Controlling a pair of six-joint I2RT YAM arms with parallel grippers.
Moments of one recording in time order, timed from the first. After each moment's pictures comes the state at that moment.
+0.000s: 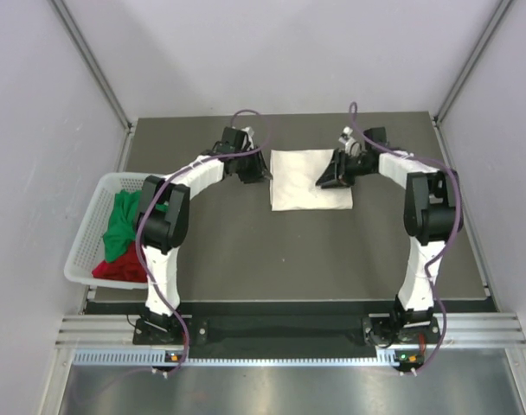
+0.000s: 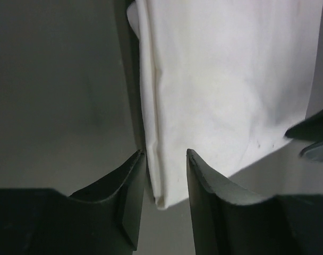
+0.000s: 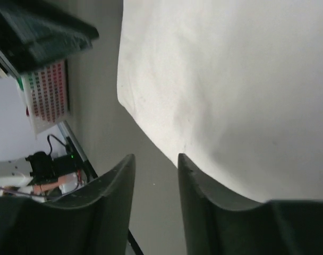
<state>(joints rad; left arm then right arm) -0.37 2.10 1.57 -0.27 0.32 -0.58 0.12 2.08 1.44 -0.41 -0.91 0.29</state>
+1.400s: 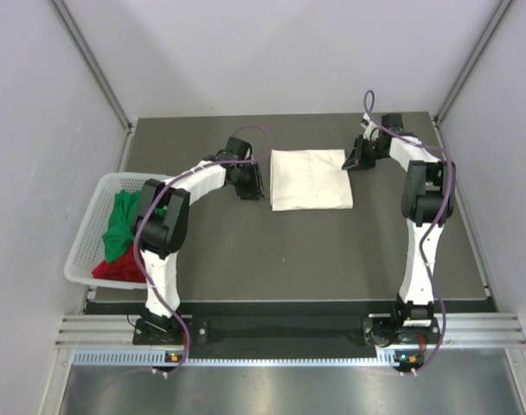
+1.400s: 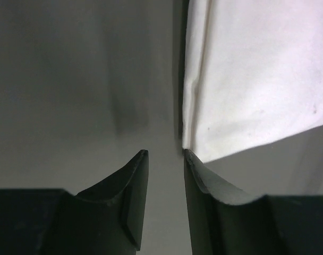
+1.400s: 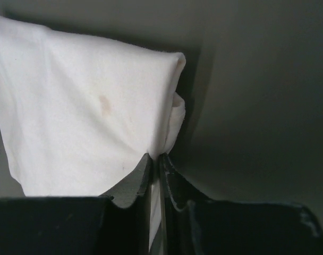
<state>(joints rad) -0.40 2.03 1.45 -0.41 0.26 -0.57 -0.03 2.36 1.86 -0.53 -0.63 0.10</state>
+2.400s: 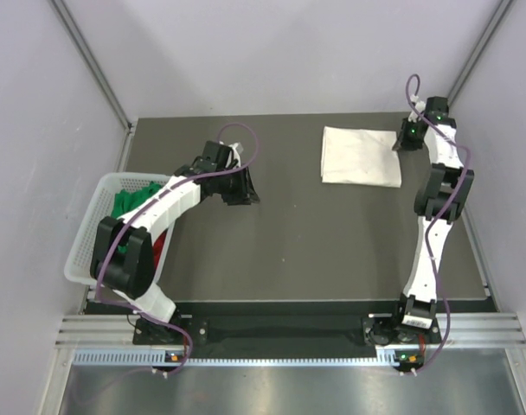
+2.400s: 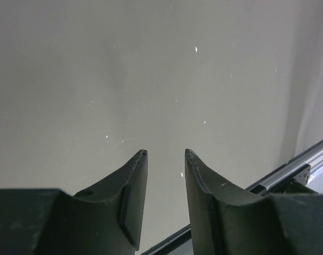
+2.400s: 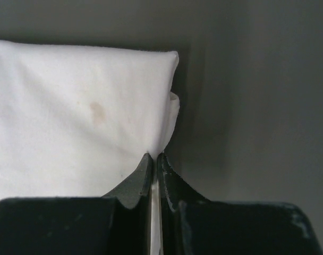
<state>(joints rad) -0.40 1.62 1.22 -0.49 0.32 -0.52 -0.23 2.58 2.37 -0.73 -0.34 -0.06</state>
